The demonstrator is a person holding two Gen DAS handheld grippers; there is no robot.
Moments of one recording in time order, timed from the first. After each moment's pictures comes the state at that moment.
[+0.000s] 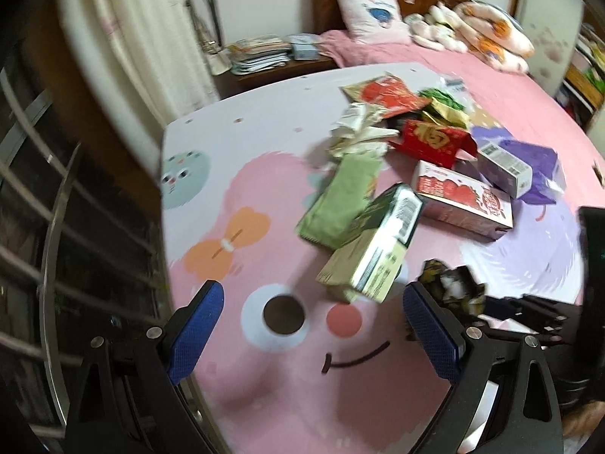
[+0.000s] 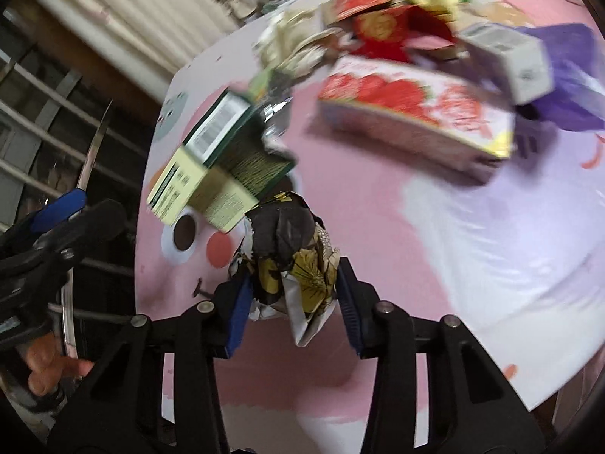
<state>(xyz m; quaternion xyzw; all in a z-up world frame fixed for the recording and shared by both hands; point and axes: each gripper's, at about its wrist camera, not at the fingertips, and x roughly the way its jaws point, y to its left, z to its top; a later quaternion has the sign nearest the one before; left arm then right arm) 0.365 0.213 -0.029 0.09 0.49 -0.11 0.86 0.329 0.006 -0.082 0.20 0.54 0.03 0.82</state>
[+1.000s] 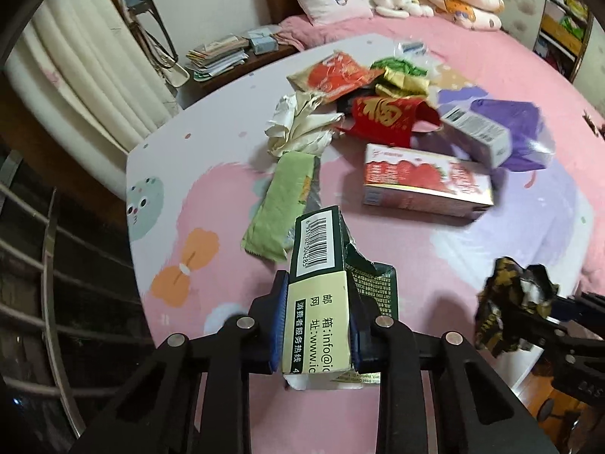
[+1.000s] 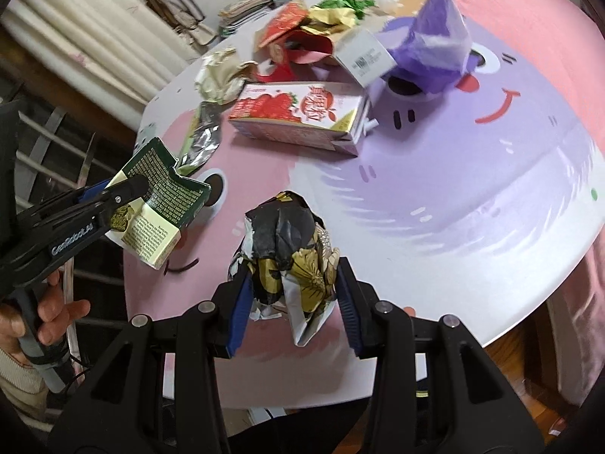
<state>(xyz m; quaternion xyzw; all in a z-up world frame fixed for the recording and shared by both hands) 0.361 0.147 -0.038 0.16 0.51 -0.14 0.84 0.263 -0.058 -0.049 0.21 0.54 0.00 0.81</state>
